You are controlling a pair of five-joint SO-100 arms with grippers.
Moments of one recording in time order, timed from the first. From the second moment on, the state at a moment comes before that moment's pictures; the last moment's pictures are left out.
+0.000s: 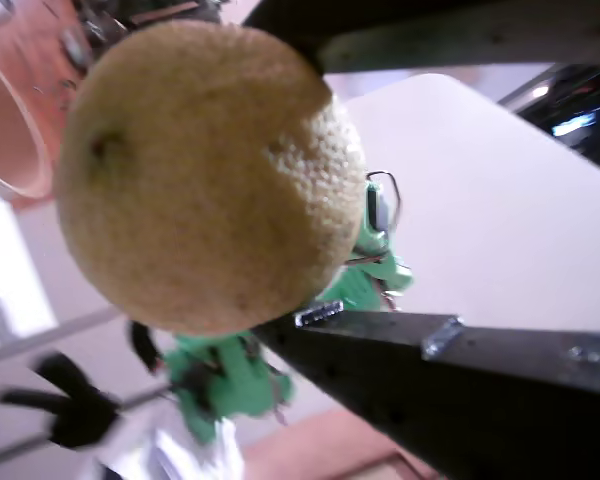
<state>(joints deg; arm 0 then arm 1) 68.8 143.1 153.4 21.3 -73.7 -42.5 191.4 152.6 63.8 -32.0</state>
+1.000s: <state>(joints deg) 71.1 143.1 153.4 20.1 -74.2 -70.1 179.9 154.7 52.0 -50.6</state>
